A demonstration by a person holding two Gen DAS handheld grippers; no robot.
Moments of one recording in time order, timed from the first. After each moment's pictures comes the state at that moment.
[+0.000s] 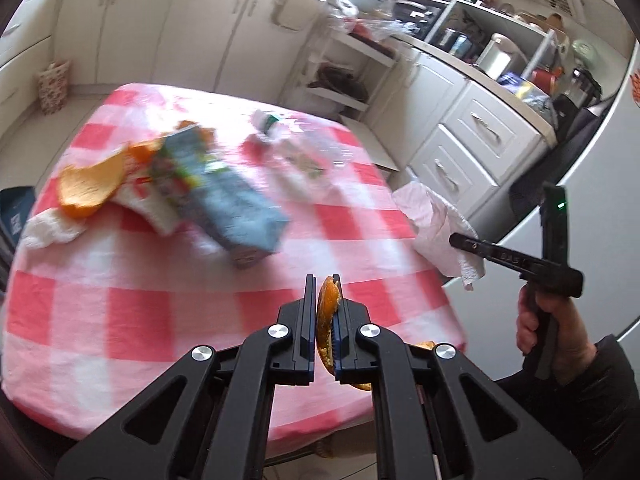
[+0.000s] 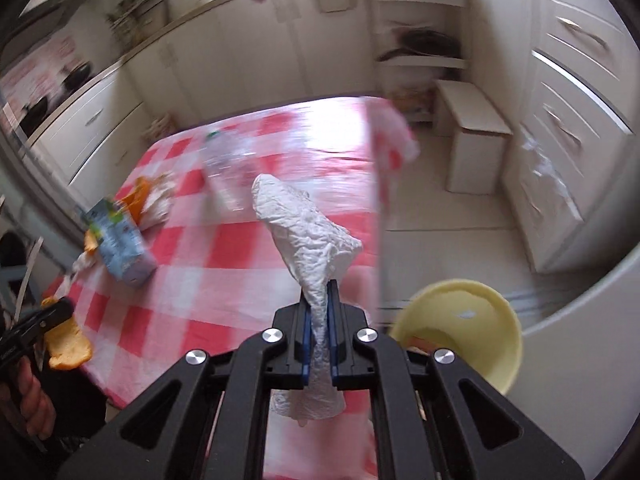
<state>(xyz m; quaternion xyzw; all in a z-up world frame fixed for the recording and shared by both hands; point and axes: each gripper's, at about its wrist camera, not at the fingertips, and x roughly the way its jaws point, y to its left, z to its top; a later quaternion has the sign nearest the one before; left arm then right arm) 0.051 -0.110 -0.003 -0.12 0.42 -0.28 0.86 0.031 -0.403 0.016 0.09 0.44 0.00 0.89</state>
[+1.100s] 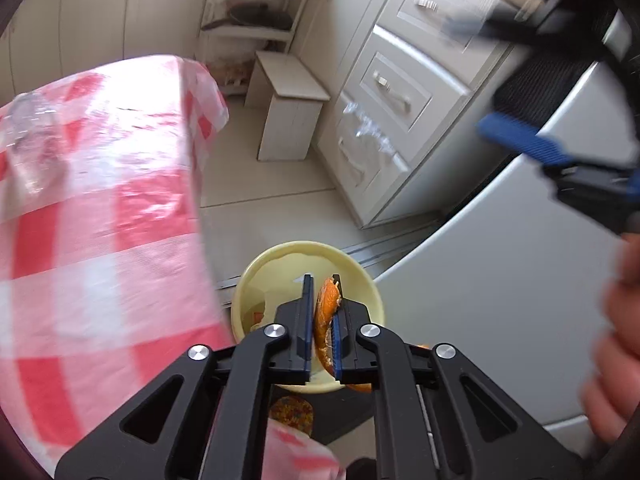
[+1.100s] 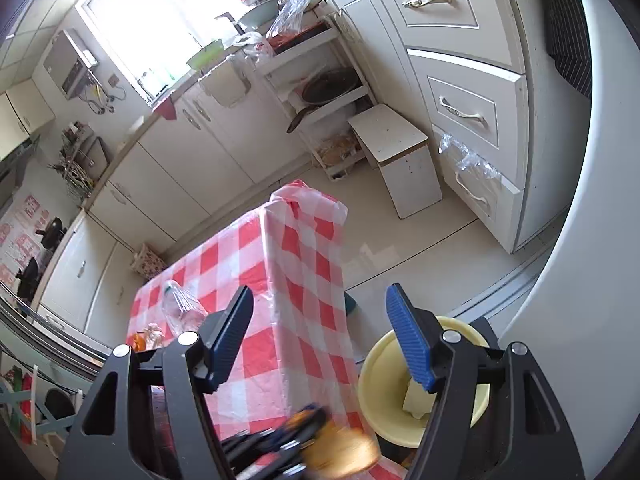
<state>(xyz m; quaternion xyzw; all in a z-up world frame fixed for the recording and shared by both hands) 0.077 -0.433 -0.062 -0.01 0.49 -0.31 0.82 0.029 -0.526 0.069 0.28 0.34 -0.07 0.90</state>
